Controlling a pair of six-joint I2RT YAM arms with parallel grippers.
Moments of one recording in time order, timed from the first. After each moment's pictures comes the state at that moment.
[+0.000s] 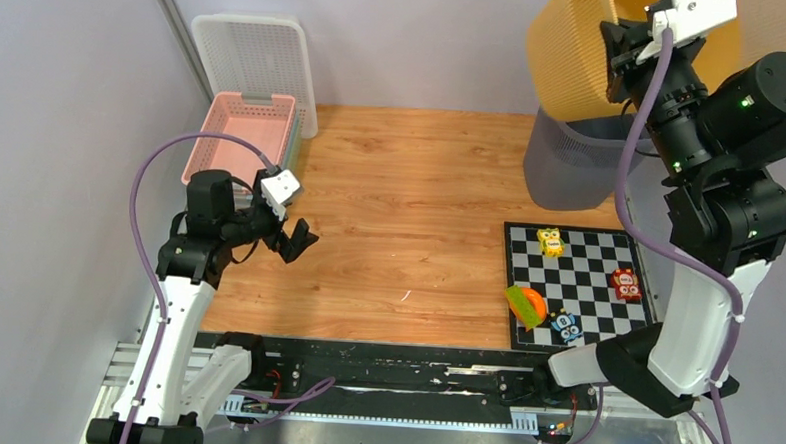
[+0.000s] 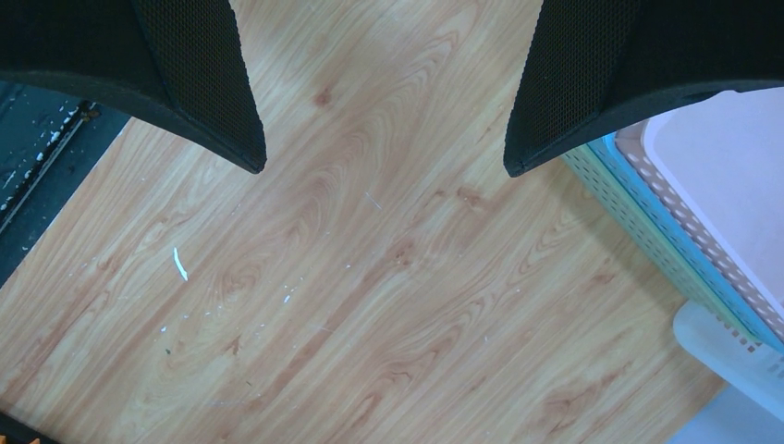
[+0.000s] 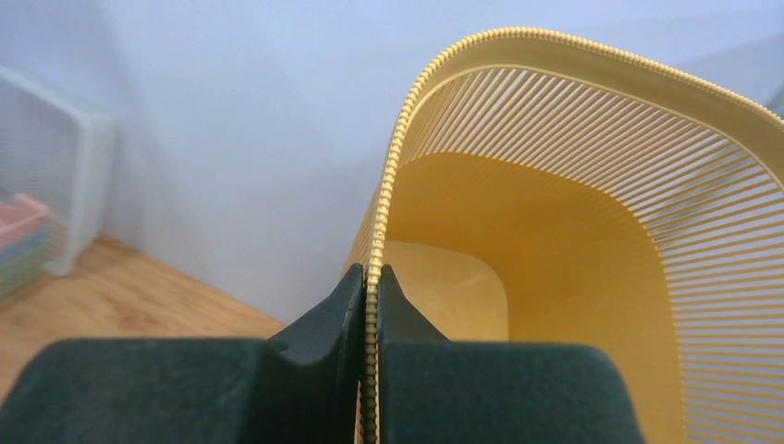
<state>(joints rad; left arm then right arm) -0.05 0.82 0.94 -0.67 0.67 0.49 0.36 1.40 2.48 -0.79 0.04 -0.45</state>
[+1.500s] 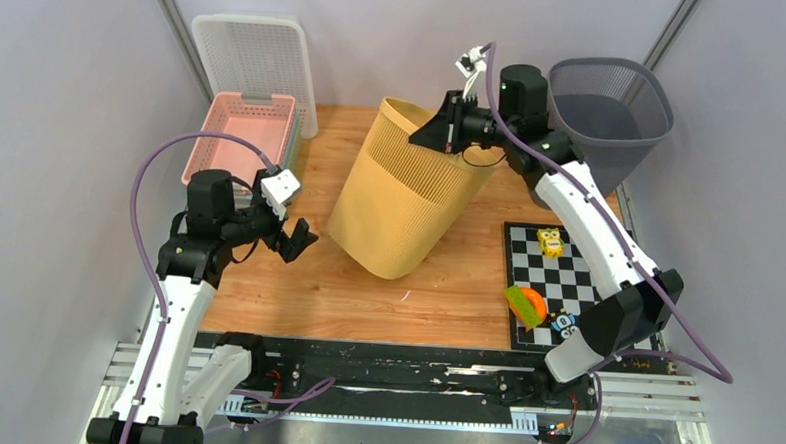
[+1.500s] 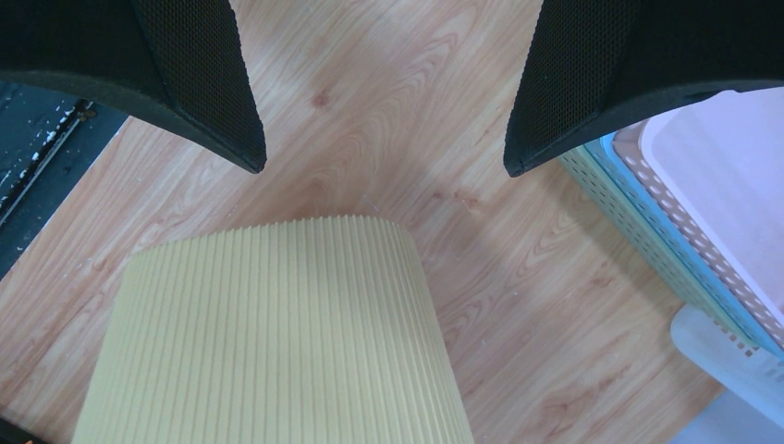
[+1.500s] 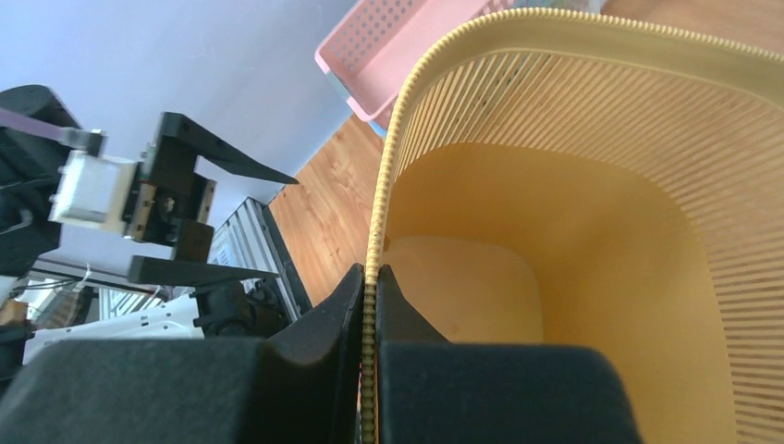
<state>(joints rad) -0.05 0.82 0.94 -0.67 0.66 0.49 0.45 1.55 1.74 -0.43 -0.68 0.38</state>
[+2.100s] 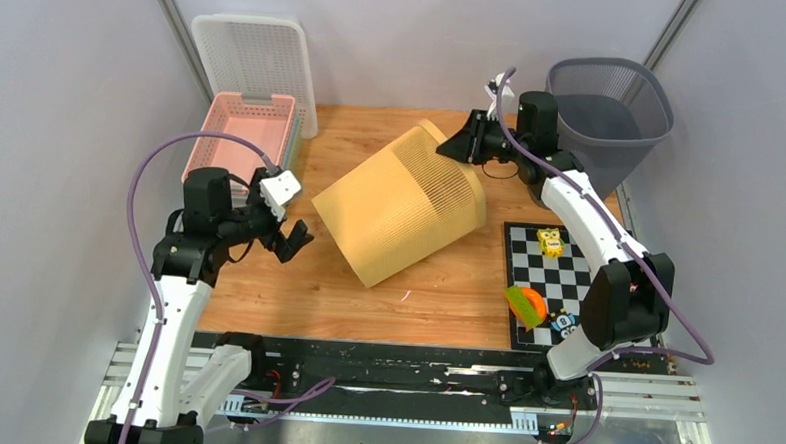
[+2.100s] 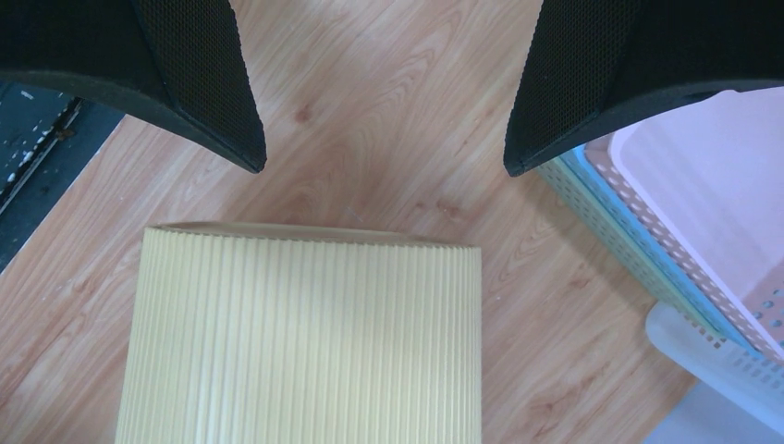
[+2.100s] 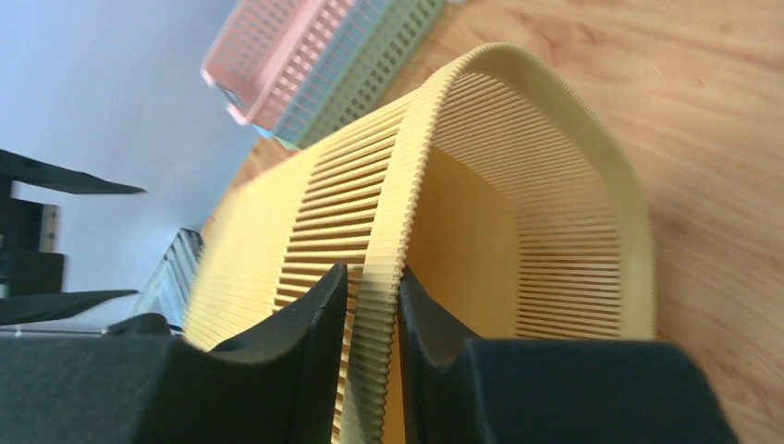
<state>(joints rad) -0.05 0.82 0.97 -0.73 0.64 0.55 0.29 1.58 1.43 -0.16 -0.71 0.42</state>
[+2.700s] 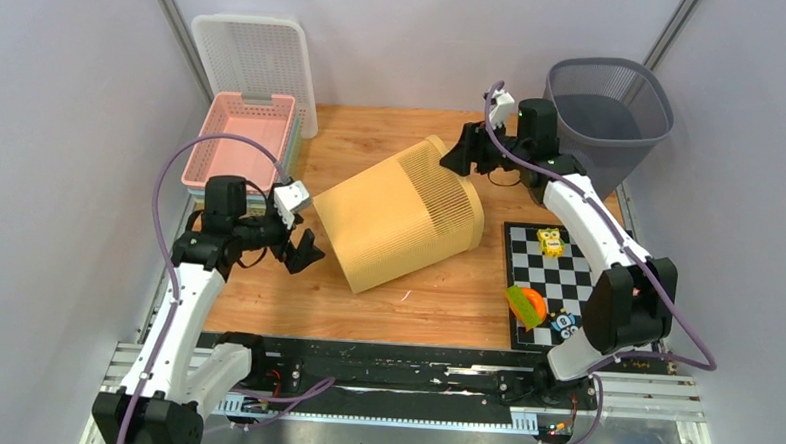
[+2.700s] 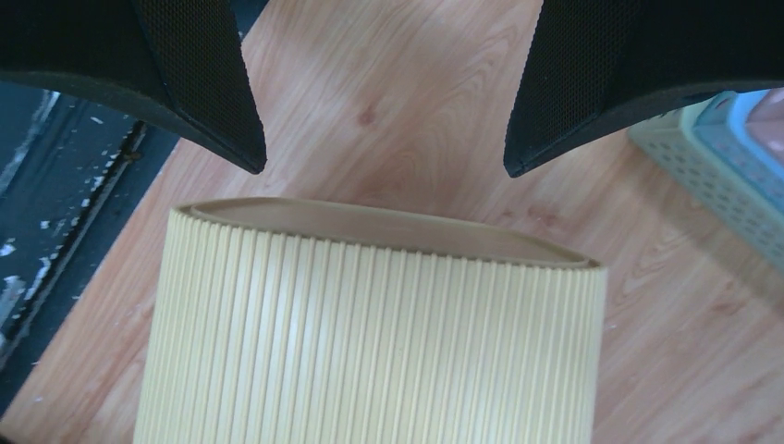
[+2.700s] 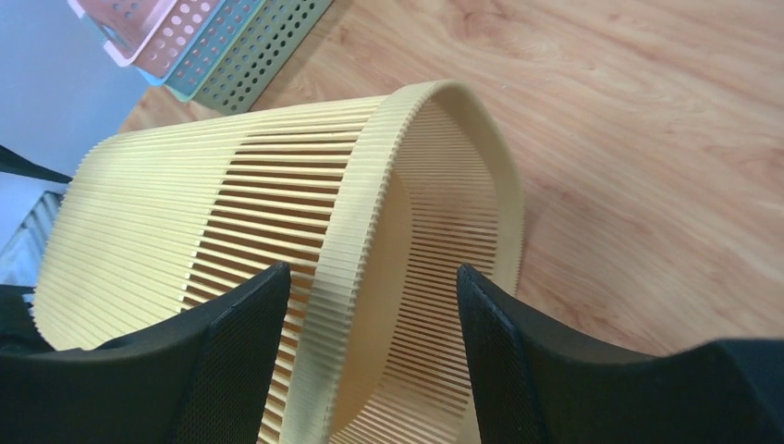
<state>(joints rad) -0.05 0.87 0.85 -0.70 0.73 0.54 0.27 1.57 1.36 -0.24 -0.63 0.16</state>
